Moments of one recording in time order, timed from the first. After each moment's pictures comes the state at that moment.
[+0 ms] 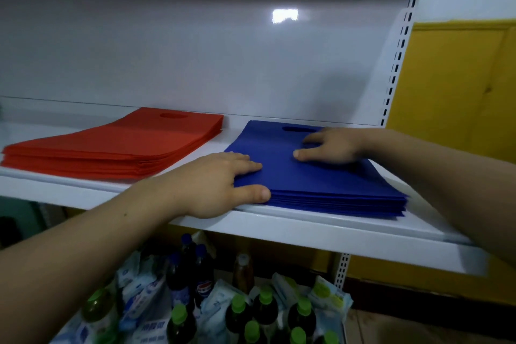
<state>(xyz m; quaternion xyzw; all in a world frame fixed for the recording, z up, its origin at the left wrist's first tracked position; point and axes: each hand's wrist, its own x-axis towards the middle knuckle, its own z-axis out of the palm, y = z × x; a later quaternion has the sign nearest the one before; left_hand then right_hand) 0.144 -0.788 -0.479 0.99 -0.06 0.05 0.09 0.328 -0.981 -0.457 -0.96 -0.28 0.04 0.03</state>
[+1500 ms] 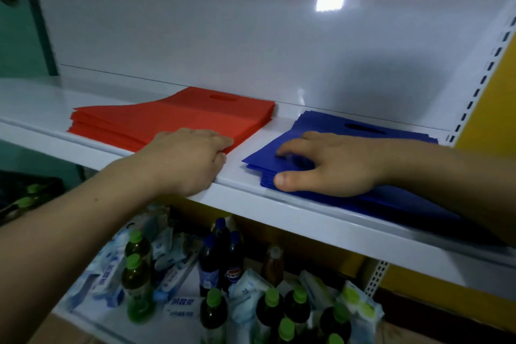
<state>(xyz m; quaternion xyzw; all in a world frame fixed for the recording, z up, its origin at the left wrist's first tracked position) 0.117 -0.684 -0.486 0.99 0.12 0.09 -0.04 0.210 -0.893 -0.448 -0.89 -0.45 0.07 0.00</state>
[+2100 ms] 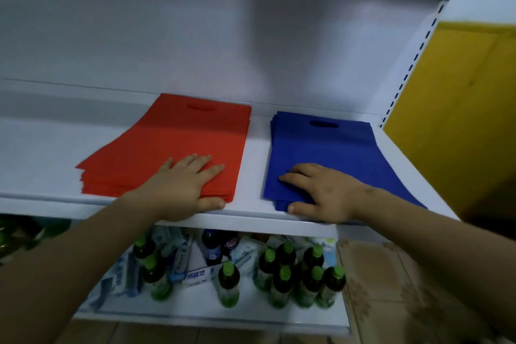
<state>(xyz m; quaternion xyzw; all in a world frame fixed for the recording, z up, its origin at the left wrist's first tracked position) 0.117 -0.608 -0.454 0.99 -0.06 -0.10 -0.03 0.186 -0.894 -0.449 -0.91 -0.40 0.07 -0.03</state>
